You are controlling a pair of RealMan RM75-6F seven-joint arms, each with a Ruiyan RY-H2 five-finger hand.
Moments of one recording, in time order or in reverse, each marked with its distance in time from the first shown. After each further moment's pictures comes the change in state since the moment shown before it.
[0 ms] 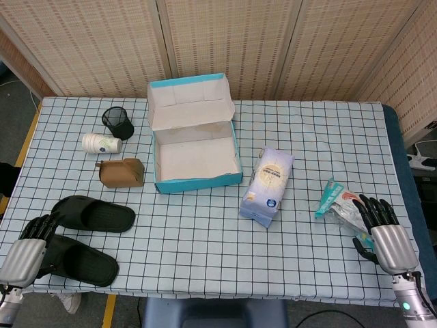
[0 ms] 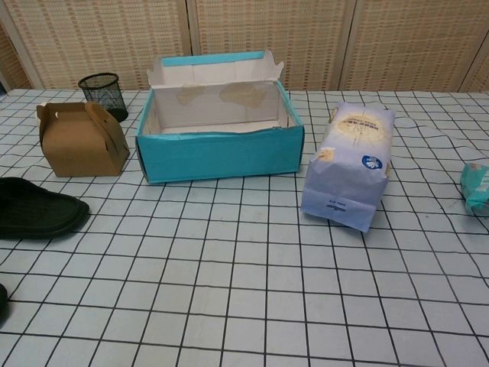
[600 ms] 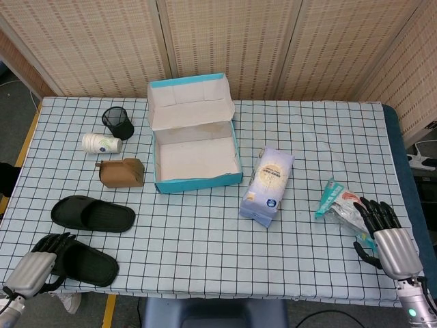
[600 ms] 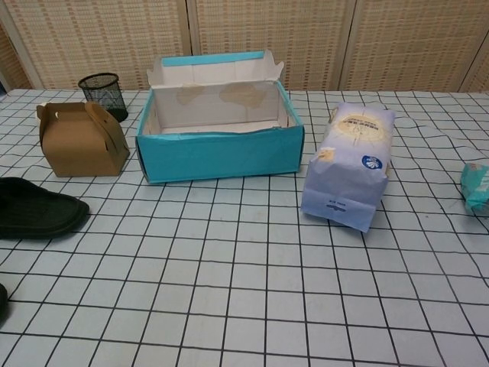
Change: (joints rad) left arm -0.064 0.139 0.084 -0.131 -0.071 -0.262 0.062; right arm -0.015 0.035 -0.021 -0.024 -0.044 0.023 0.052
